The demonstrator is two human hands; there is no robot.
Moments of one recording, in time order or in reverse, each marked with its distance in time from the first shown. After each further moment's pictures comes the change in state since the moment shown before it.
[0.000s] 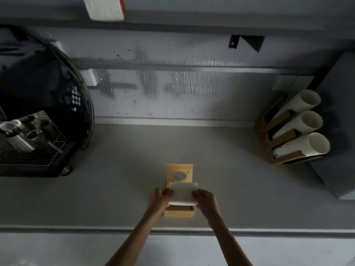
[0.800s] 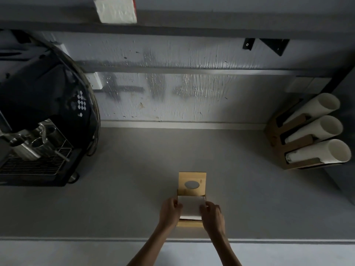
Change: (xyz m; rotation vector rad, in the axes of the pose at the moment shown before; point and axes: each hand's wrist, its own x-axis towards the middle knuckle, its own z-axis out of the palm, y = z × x) left_hand 0.015 -0.016 0.002 0.297 0.023 0.037; right_hand 0.000 0.010 0.040 -0.441 0.218 -0.019
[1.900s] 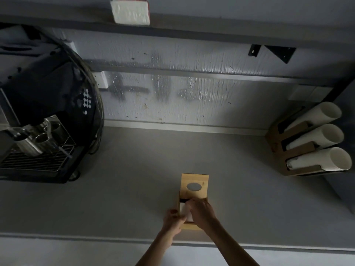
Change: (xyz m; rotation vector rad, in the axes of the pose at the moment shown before) left_hand -0.008 -0.025 0.022 -0.755 -0.212 -0.492; right_hand 0.019 -0.039 0.009 -0.609 -0.288 -0.534
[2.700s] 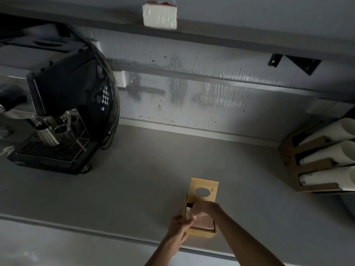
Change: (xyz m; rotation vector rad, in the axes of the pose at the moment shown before) left_hand -0.020 -0.005 -0.004 -0.191 -0.155 0.020; right_hand 0.051 -0.027 -0.033 -0.133 -0.729 0.158
